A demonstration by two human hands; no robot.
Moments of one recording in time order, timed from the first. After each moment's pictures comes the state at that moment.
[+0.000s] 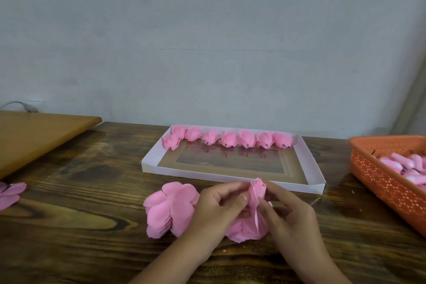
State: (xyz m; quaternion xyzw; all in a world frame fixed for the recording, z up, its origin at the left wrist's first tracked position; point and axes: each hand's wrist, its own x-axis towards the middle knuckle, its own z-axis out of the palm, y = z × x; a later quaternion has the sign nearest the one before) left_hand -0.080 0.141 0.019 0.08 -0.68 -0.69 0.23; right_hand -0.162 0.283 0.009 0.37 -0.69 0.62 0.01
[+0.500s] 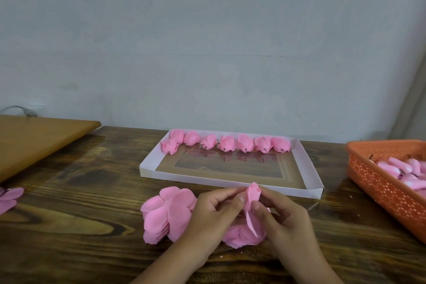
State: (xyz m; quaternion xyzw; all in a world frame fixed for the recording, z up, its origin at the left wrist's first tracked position) left_hand -0.080 0.140 0.020 0.02 -0.68 -0.69 0.23; right_hand -0.166 0.280 0.006 0.37 -0.67 0.64 -0.02
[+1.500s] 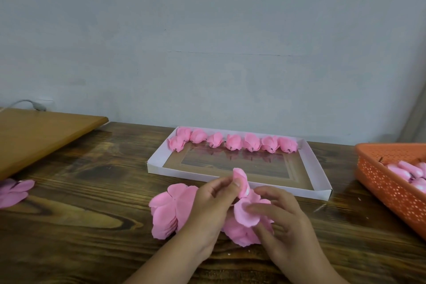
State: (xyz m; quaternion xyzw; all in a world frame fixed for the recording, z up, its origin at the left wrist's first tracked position) left_hand -0.086 0.131 0.022 0.15 -0.57 -0.78 0.23; right_hand -0.156 0.279 0.006 0.50 -0.69 0.51 0.12
